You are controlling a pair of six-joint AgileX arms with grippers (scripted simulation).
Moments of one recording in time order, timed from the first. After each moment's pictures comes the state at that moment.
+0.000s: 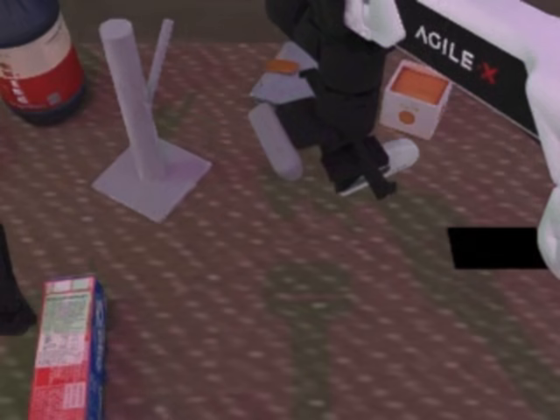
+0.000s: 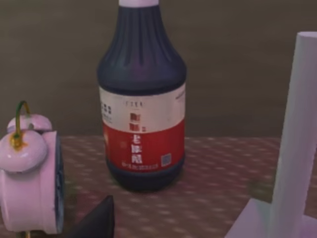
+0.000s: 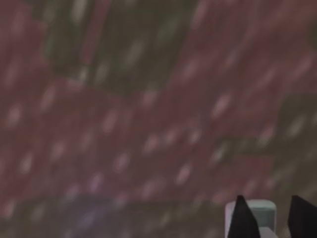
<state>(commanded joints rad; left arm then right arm) 0.00 0.00 0.00 0.00 0.00 0.00 0.60 2.45 2.35 -1.47 0.01 -1.32</state>
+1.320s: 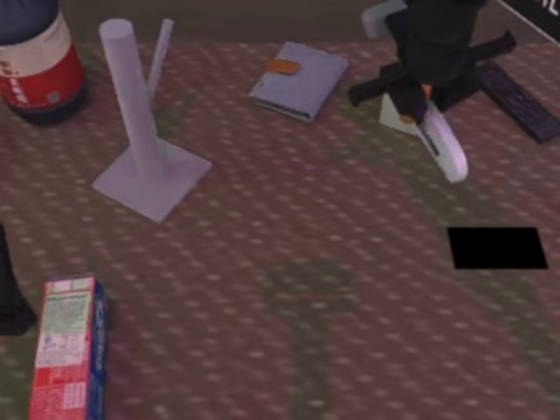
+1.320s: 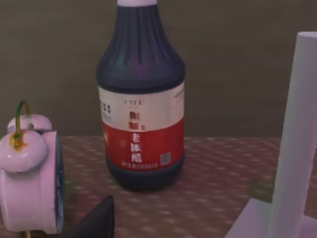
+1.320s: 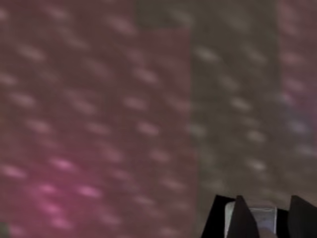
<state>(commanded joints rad) 0.00 0.00 0.00 0.00 0.00 0.00 0.40 2.36 2.27 -1.35 0.18 0.11</state>
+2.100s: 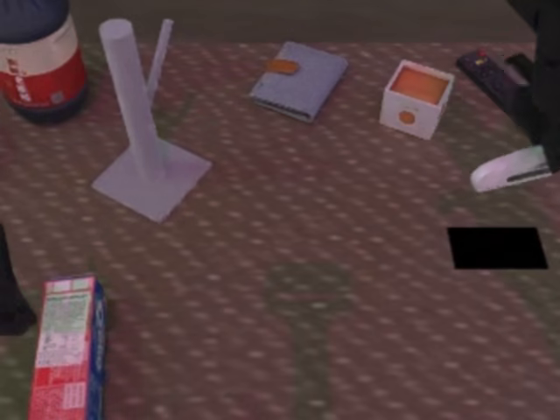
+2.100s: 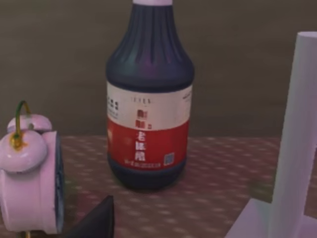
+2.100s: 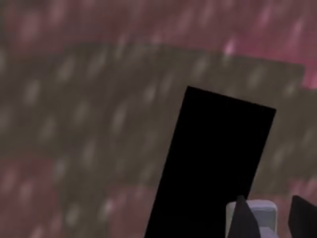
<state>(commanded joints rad) 0.00 0.00 0.00 0.00 0.00 0.00 0.18 2.22 1.97 -1.44 0.21 1.50</state>
